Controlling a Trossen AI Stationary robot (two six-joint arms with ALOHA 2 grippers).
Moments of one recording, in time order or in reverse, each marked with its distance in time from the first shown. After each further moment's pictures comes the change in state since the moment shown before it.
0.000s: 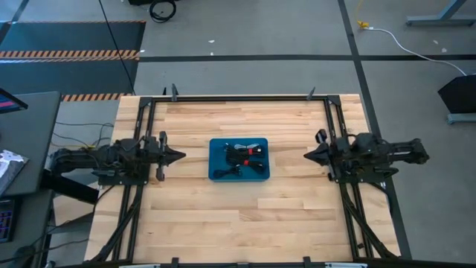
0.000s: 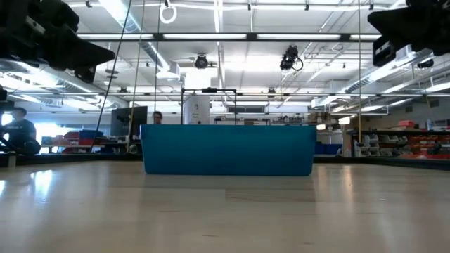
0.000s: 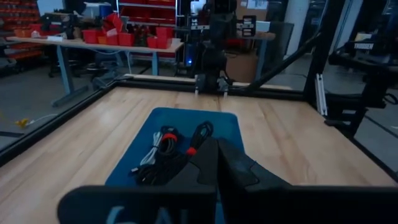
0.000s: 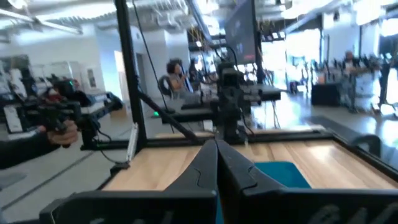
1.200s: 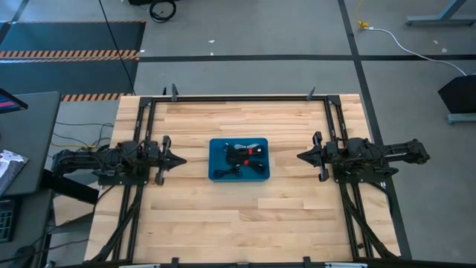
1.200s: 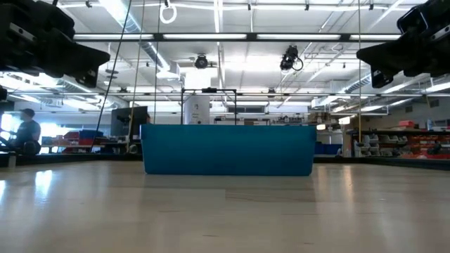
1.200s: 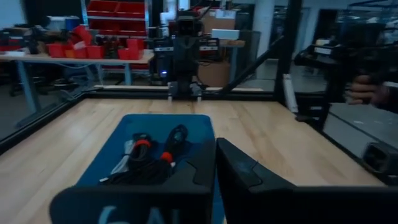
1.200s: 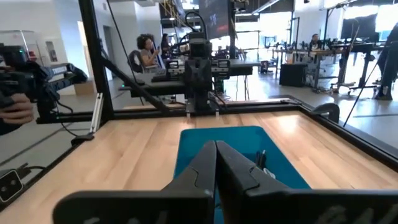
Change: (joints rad) left arm 0.001 -0.059 -0.105 0.098 0.129 0.027; right arm -0.002 0.007 -0.131 0.049 0.114 -0.048
